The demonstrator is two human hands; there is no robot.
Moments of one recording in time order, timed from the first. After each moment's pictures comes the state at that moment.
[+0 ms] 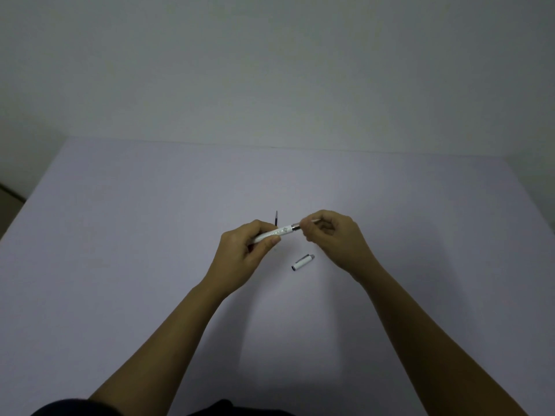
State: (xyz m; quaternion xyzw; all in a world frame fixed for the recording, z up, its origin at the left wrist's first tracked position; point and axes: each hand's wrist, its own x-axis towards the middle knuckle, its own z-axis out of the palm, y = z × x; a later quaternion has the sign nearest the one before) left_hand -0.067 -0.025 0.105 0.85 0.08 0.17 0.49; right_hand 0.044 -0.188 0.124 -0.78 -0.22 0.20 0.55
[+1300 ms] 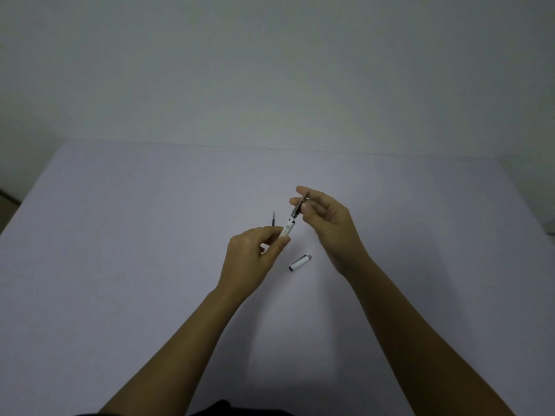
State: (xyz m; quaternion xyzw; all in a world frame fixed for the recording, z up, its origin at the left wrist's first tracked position) left_hand -0.057 -0.047 0.099 0.87 0.12 0.21 0.44; right_hand 0.040 -0.171 0.140 -0.69 -0.20 0.20 0.66
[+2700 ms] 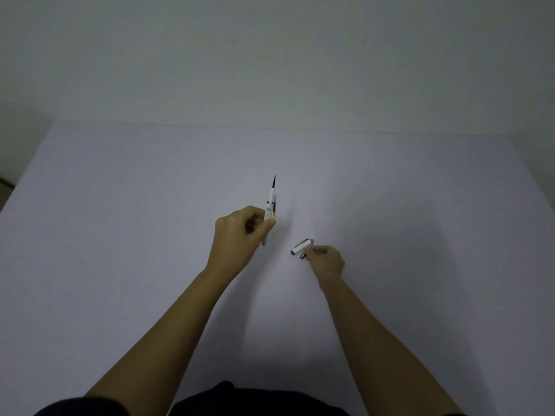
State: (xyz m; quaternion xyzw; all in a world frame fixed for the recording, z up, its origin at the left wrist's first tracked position) left_hand -0.057 -0.027 0.086 0.84 0.19 0.18 0.47; right_hand 0.029 -0.187 -0.031 -0.86 0.17 0.19 0.45
